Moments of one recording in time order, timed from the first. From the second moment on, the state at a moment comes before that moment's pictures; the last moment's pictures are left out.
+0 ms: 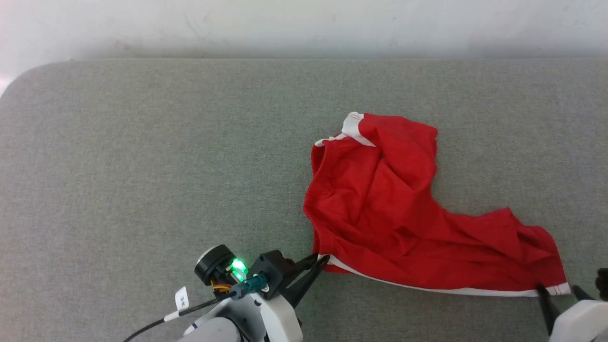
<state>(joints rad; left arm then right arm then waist) -0.34 0.43 -0.89 0.08 -0.45 0.00 -0.01 0.15 -0.15 -0.24 0.01 0.19 0.13 0.39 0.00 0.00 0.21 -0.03</state>
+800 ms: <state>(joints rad) -0.31 0.45 -0.89 0.06 -0.48 0.02 -0.02 0.13 -0.15 -0.23 -0.01 0.29 0.13 0.57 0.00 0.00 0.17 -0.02</state>
